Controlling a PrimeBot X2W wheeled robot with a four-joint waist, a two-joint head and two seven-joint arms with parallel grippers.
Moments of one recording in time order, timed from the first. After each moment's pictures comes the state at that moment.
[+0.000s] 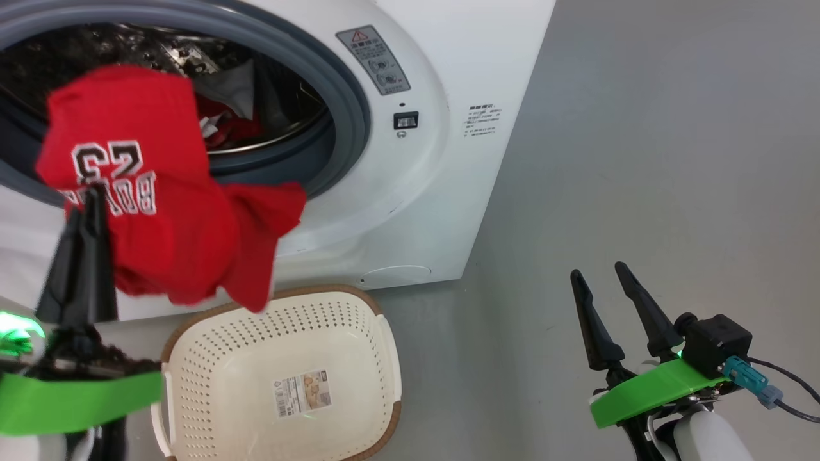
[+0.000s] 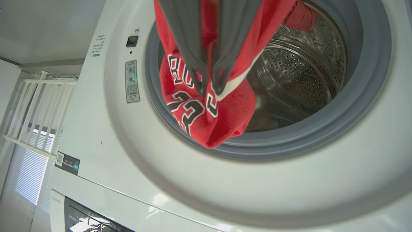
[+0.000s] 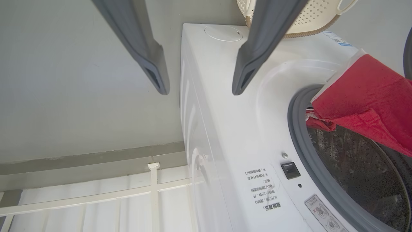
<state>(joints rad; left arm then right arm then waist) -0.21 0.28 -0.07 -0.18 -0.54 -0.11 -0.25 -0.18 -0.06 0.07 0.21 0.28 0.13 -0.25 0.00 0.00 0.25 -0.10</state>
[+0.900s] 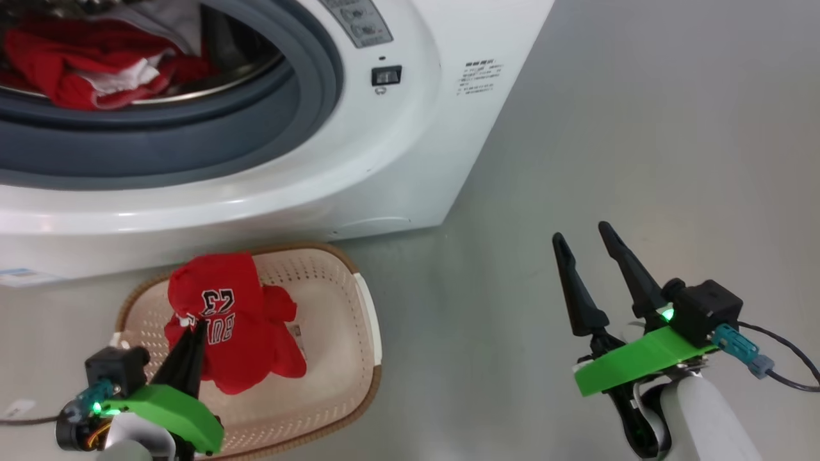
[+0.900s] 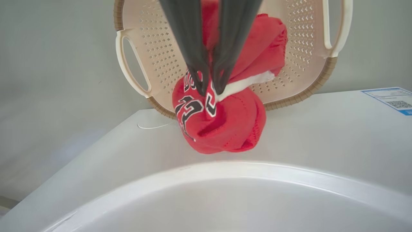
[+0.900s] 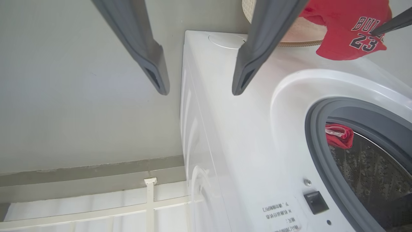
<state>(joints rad) -0.34 0.25 -0.34 0.64 -0.53 -0.13 -0.25 -0.26 -0.06 0.11 0.19 0.27 0.13 -0.25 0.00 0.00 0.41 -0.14</state>
